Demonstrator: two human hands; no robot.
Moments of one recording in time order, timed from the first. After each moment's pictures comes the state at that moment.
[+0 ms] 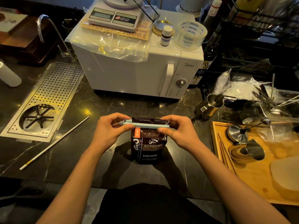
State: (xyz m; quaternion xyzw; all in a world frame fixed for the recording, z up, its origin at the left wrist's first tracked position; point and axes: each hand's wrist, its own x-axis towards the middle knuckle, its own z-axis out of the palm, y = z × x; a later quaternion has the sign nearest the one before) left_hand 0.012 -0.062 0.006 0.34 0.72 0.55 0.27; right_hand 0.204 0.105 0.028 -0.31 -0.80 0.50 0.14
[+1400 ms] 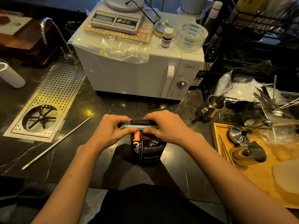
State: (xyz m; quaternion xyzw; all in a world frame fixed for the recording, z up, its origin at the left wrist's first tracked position) left_hand 0.004 -0.059 0.023 0.50 0.74 0.40 0.23; right_hand 0.155 0.097 0.059 -0.16 -0.97 0.21 -0.02
